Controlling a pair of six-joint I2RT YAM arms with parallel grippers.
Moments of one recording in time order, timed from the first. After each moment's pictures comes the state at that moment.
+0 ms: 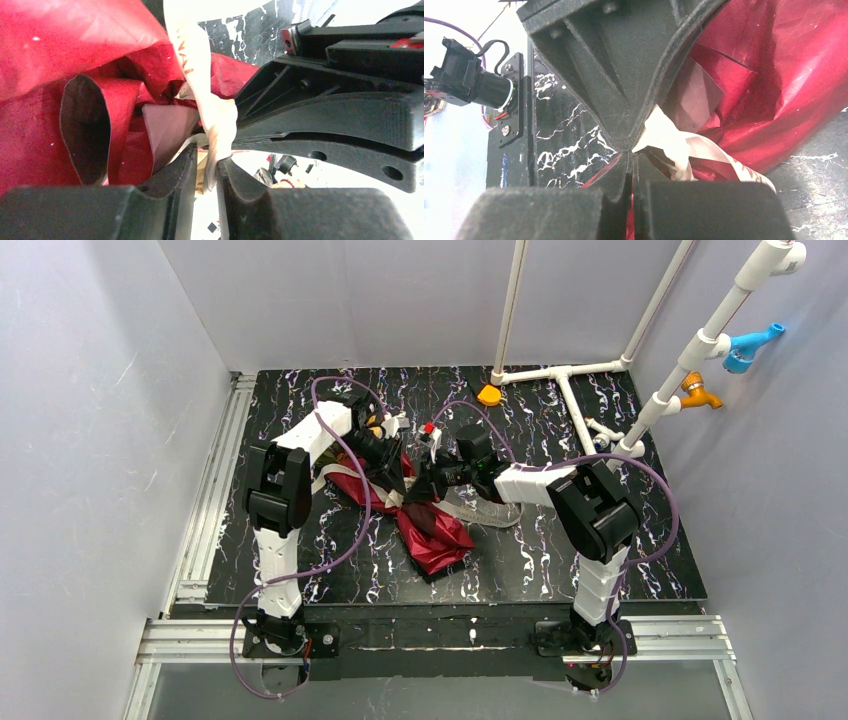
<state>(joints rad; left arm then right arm) -0.32 2.10 1.70 -1.18 0.82 0.02 0.65 1.89 1.04 0.38 -0.85 0.21</state>
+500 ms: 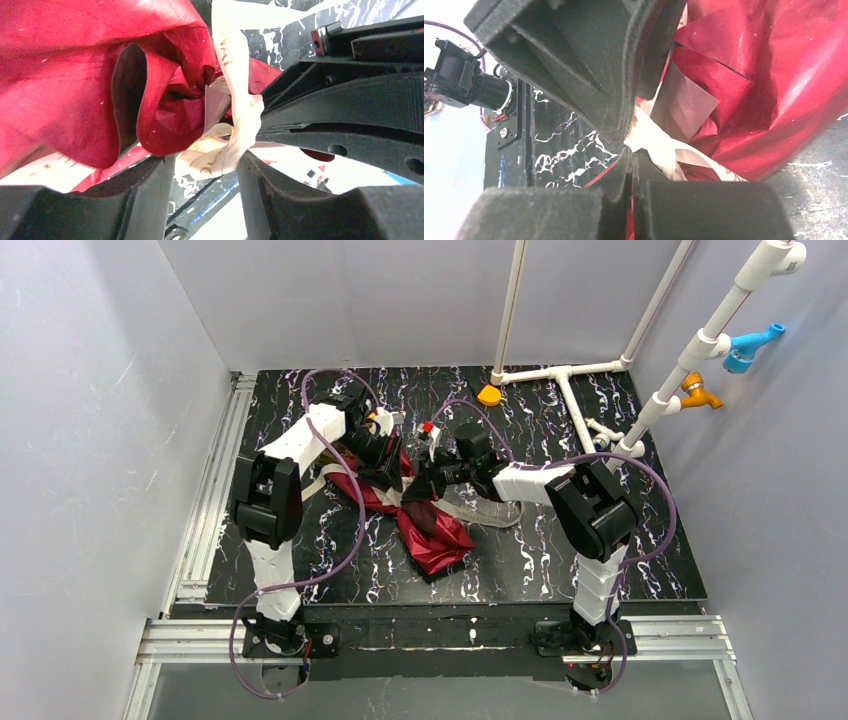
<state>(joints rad) -0.32 1.99 1.62 -1.10 0.65 -0.02 0.65 1.90 1.06 0.39 -0.85 0.21</state>
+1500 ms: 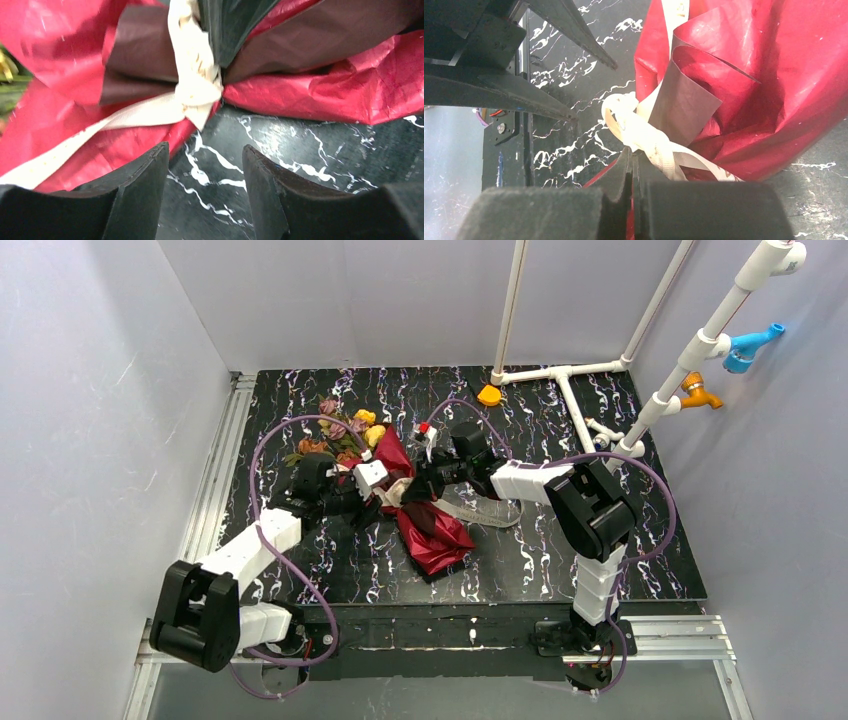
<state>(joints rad) -0.32 1.20 0.64 -0.22 0.53 0.48 0.66 1.91 1.09 0.32 -0.85 0.17</state>
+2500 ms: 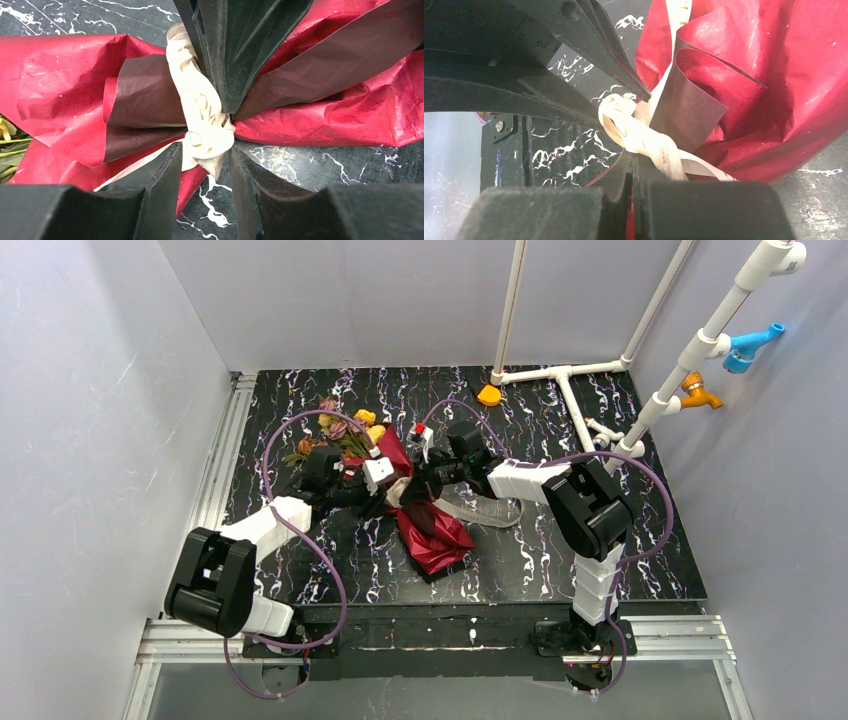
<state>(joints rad) -0.32 1.39 0.67 -0.01 0.68 0.58 0.68 1.93 1.12 0.28 -0.85 0.15</state>
